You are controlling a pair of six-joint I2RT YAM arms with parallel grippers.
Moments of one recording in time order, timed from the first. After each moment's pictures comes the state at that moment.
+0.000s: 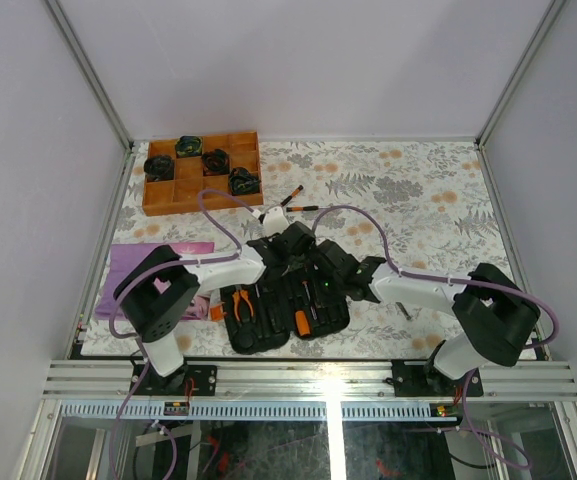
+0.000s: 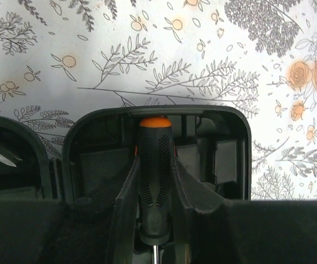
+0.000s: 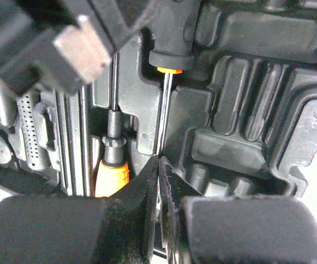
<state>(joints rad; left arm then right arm) -0.84 1.75 1.00 -0.18 -0.42 -1.09 0.90 1.54 0.79 -0.28 -0.04 0.61</state>
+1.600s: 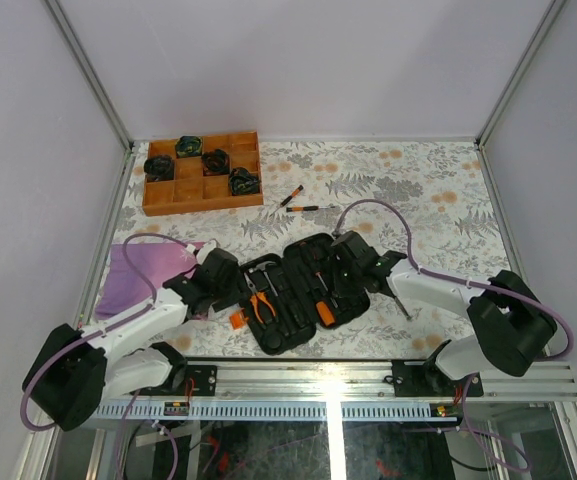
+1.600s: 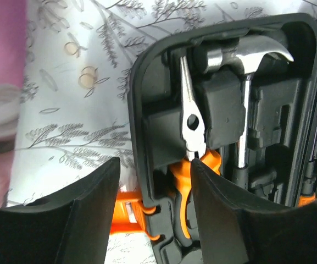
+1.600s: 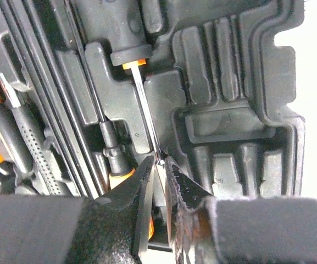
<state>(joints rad) -0.60 1.08 0.48 -0.39 -0.15 -0.99 0.78 1.46 0.75 -0.32 -0.02 0.64</state>
